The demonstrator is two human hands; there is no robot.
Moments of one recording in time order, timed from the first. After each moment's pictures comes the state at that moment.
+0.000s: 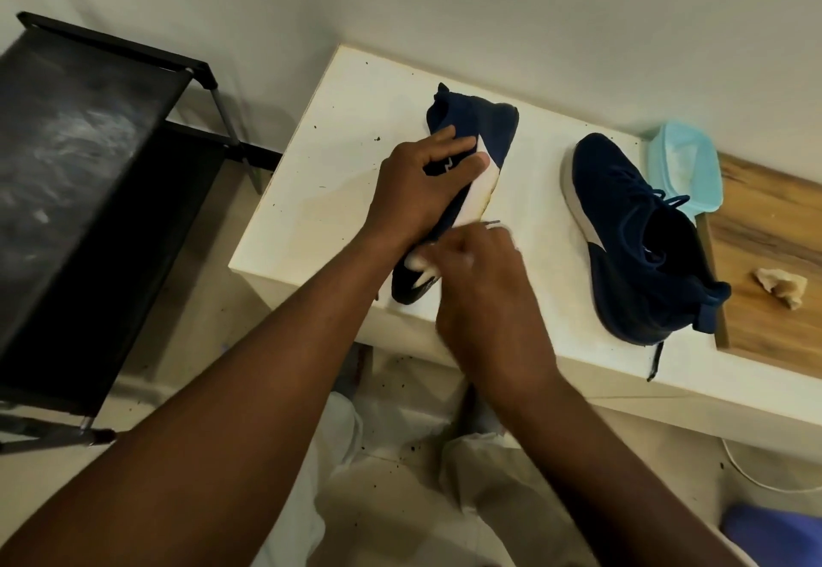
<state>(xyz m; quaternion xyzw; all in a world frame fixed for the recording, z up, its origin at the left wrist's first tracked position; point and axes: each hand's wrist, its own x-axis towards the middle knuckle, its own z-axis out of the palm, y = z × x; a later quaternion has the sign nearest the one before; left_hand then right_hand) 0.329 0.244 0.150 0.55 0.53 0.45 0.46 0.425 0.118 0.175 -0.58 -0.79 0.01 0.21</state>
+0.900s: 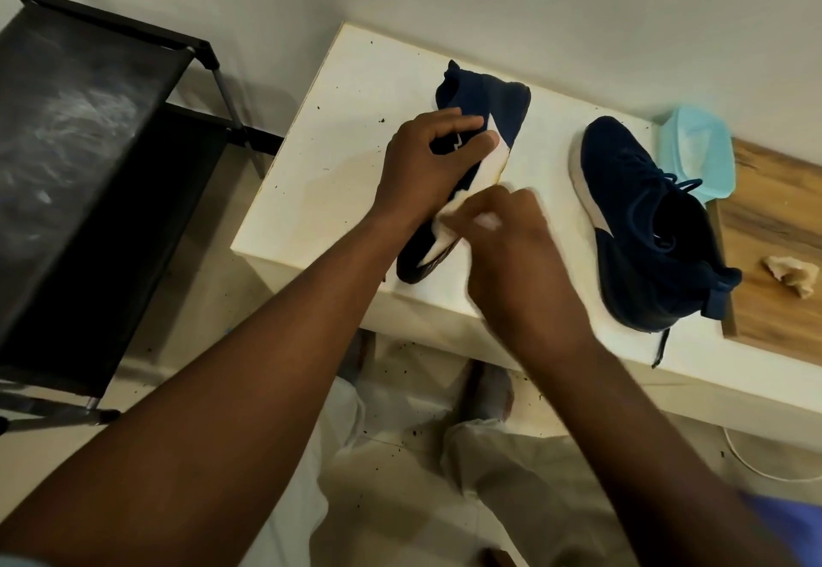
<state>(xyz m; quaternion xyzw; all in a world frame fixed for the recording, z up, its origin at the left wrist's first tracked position) 0.335 0.249 0.144 0.52 0.54 0.48 0.45 0.446 0.137 0.181 -0.57 -0.80 0.00 0.20</state>
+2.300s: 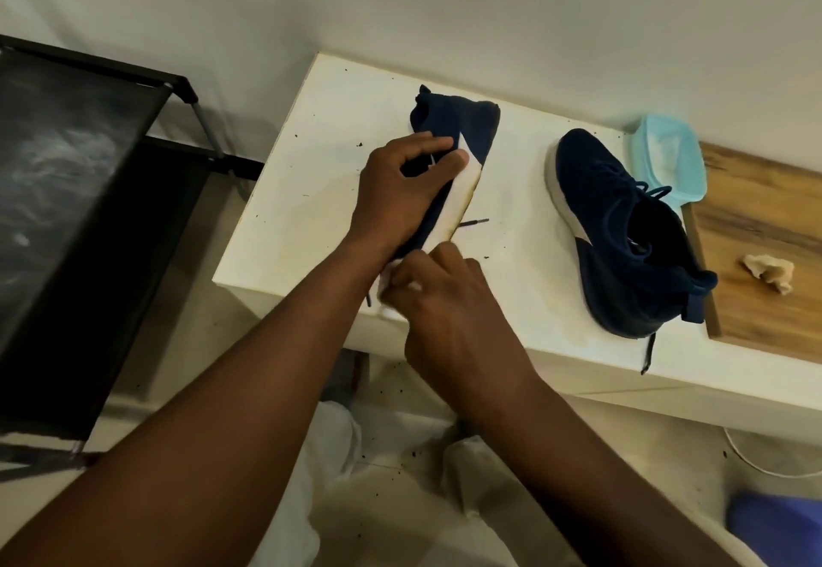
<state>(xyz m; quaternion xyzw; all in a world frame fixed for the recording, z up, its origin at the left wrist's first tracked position) 0.333 0.252 0.136 0.52 0.53 0.49 0.46 0.417 0.114 0.178 -0.53 -0.84 0.02 0.12</state>
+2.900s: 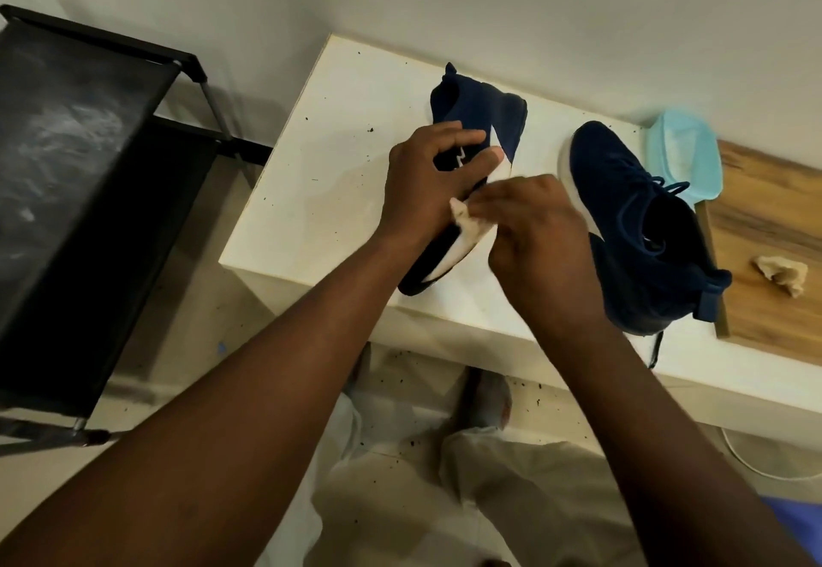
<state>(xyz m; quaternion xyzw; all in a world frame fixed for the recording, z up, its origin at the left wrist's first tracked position) 0.352 0.246 0.136 0.54 0.54 0.49 0.42 0.470 0.160 0.188 -0.58 -0.78 0.01 0.24</state>
